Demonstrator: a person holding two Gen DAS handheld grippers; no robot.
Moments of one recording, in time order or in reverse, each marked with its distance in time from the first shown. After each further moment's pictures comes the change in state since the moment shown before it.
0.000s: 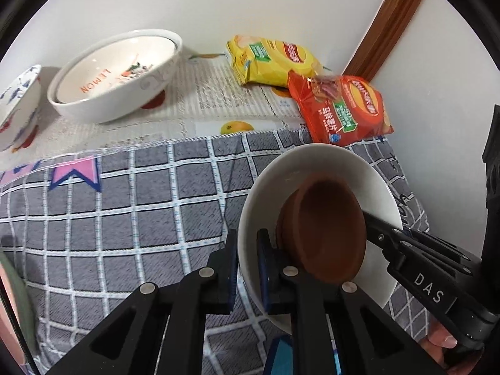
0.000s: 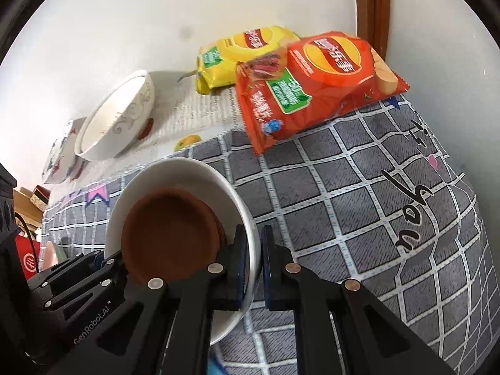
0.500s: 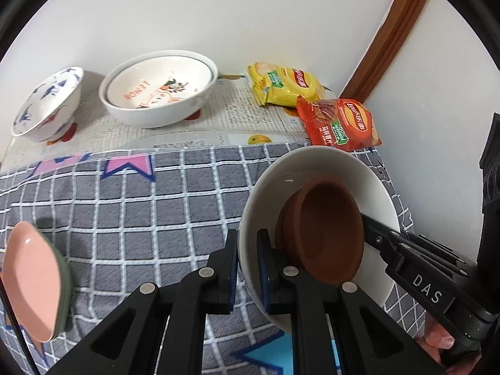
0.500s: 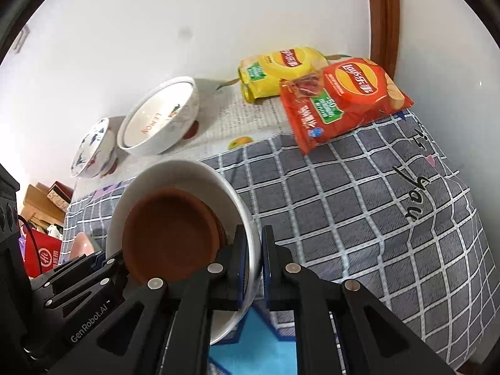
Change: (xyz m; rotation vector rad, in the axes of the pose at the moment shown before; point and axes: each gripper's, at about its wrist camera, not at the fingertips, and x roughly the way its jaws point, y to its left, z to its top) left arm -0.071 0.028 -0.019 -0.023 -0.048 0.013; right arm -0.057 0.053 -0.026 -0.021 -0.039 0.037
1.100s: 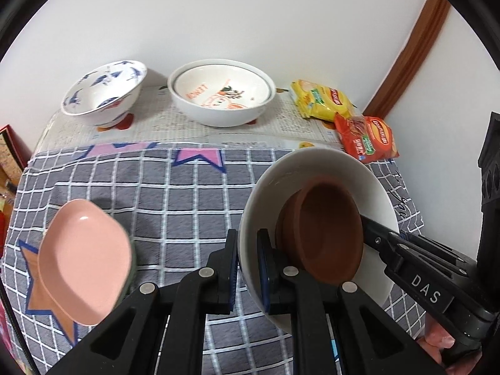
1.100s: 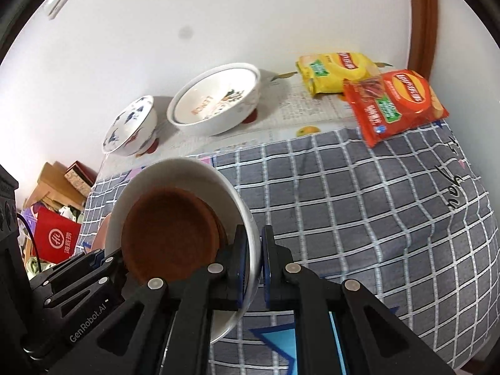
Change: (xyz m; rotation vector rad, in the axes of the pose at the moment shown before) left arm -0.049 0.071 -0.024 -0.062 -0.046 0.057; right arm -0.004 0.084 -0.025 -0.079 0.009 0.057
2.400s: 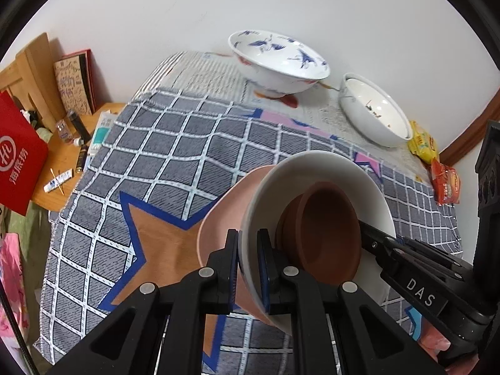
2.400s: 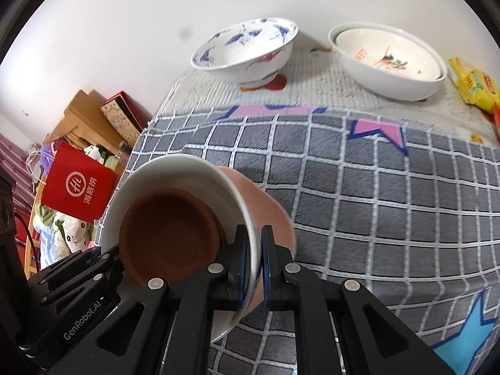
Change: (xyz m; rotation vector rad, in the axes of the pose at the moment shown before) left arm -0.016 0.221 -0.039 -0.270 0.010 0.129; right arm 0.111 0.210 -0.032 -0.218 0.158 0.125
